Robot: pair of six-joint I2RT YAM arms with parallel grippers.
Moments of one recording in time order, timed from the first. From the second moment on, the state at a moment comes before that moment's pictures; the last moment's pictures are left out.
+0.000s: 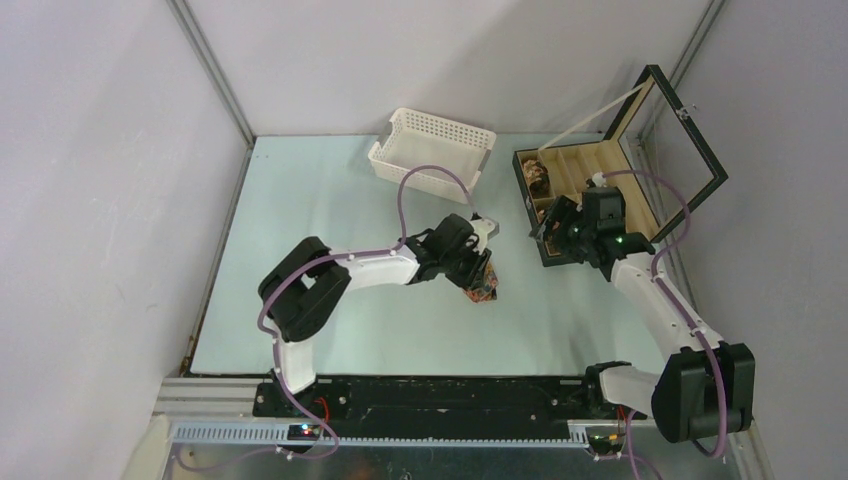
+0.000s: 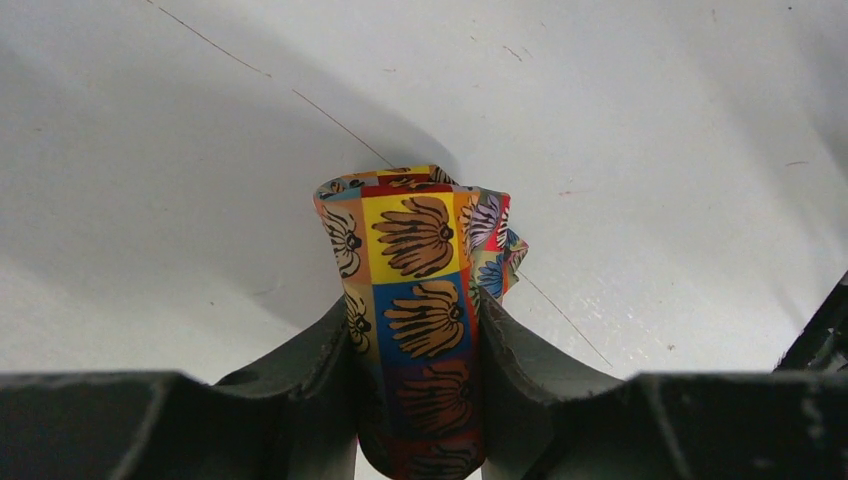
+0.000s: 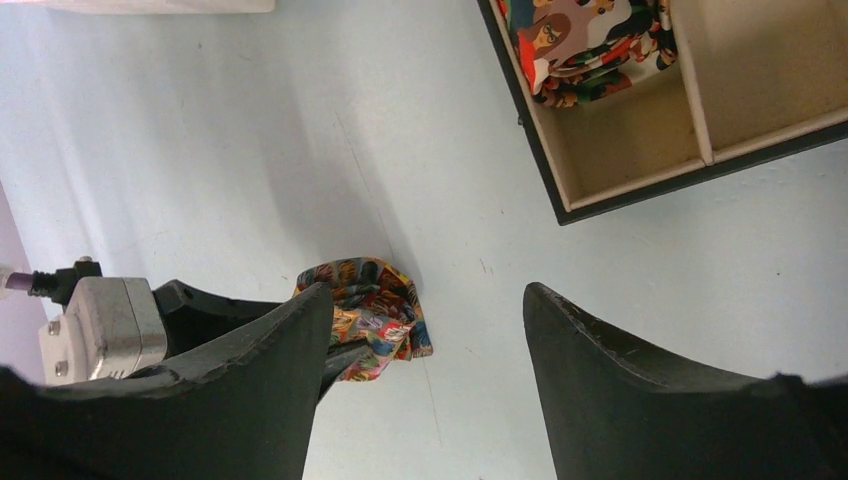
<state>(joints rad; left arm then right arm) -0.87 1.88 1.14 -0.06 0.20 -0.22 0.15 1.19 0.85 -0.43 -0.12 0.65</state>
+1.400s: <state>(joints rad) -0.84 1.72 1.08 -0.25 0.05 -0.18 0.21 1.76 1.23 -0.60 0.10 0.43</state>
